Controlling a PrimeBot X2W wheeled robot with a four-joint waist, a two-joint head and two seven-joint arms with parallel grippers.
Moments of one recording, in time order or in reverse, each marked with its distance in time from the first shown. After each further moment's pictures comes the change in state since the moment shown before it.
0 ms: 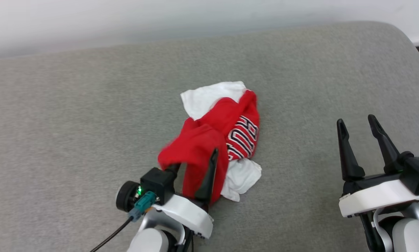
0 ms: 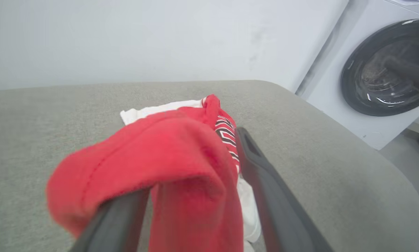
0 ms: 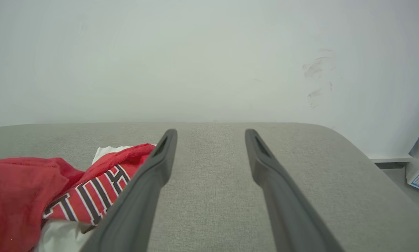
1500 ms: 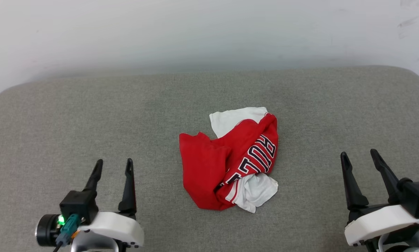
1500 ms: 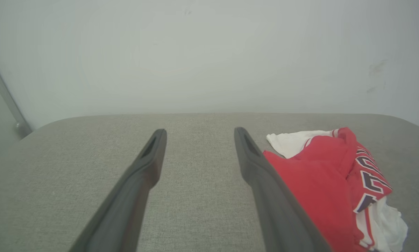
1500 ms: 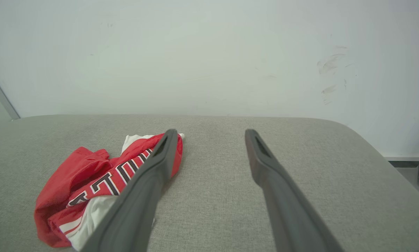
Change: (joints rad) left arm 0.171 0.179 0.209 -0.130 -0.021 0.156 -0.027; right arm 0.149 0.000 -0.026 -0.050 -0.007 0.000 0.082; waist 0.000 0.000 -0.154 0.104
